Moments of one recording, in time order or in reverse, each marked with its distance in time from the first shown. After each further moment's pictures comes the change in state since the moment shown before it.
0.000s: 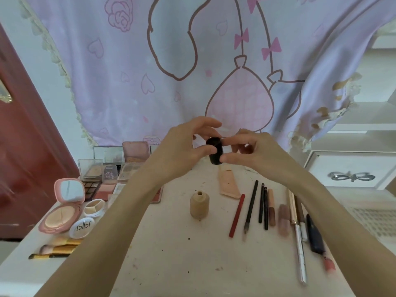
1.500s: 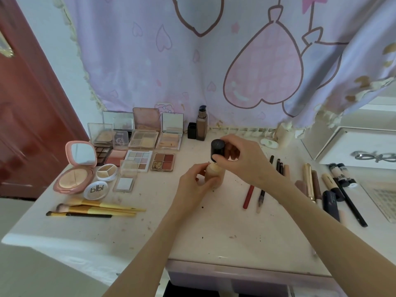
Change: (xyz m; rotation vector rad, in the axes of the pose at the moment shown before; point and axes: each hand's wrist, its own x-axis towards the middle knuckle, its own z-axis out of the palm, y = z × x) left_hand -0.093 -0.117 0.120 -0.337 0.154 -0.451; right_hand -0.002 0.048 0.087 -0.247 0.055 -0.071
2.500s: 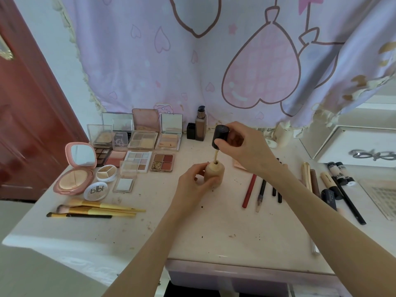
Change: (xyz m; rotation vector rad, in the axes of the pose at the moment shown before) left_hand -0.001 0.003 -0.001 0.043 -0.013 0.003; right_hand 0.012 -0.007 -0.012 0.088 0.074 0.057
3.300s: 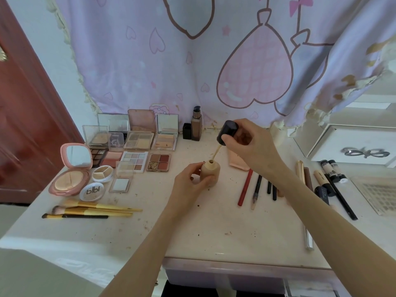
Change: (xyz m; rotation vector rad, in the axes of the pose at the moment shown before) left_hand 0.001 -0.002 0.001 -0.008 0.001 -0.007; right_hand -0.010 0.004 -0.012 0.034 0.126 -0.015
